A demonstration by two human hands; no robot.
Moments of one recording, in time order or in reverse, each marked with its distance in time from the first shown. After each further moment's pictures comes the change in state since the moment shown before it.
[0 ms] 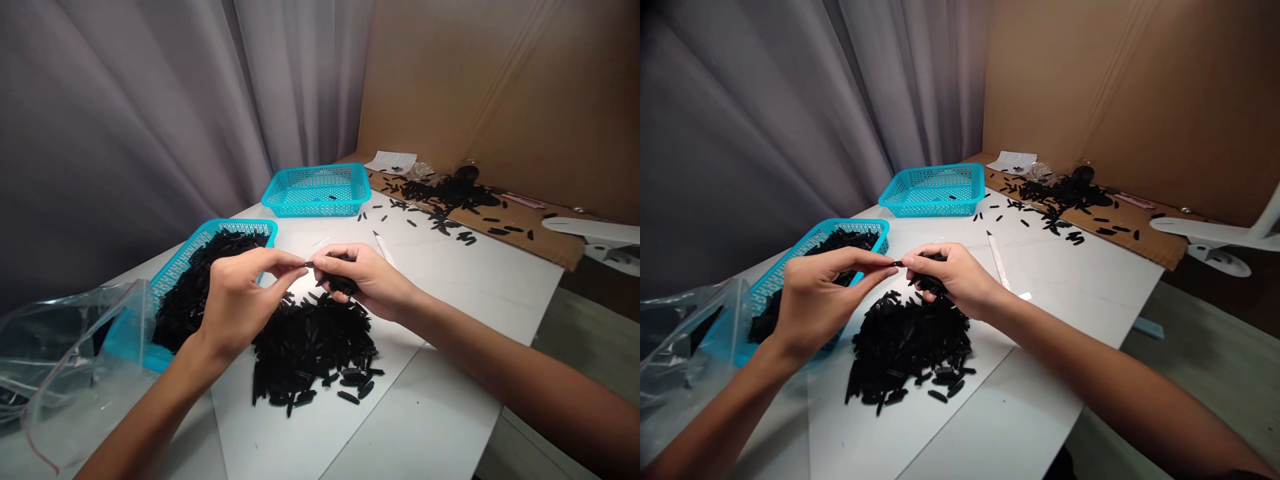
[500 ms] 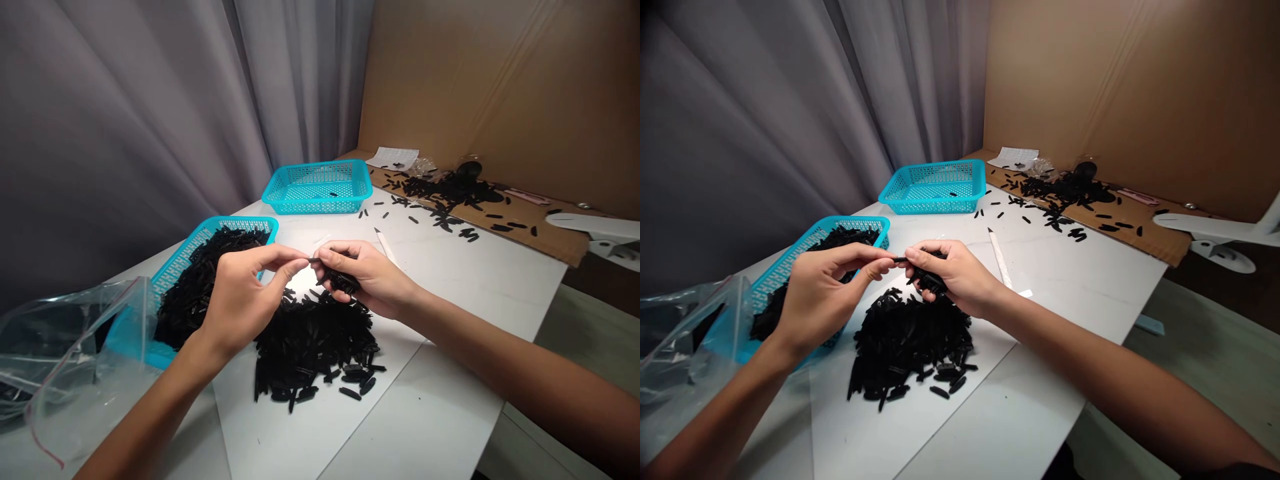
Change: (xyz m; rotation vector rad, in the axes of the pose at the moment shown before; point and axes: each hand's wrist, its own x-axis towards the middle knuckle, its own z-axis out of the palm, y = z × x) left_hand 0.002 0.002 -0.002 -0.136 -0.086 -0.181; right_hand 0.000 0.005 0.001 0.079 -0.032 -0.026
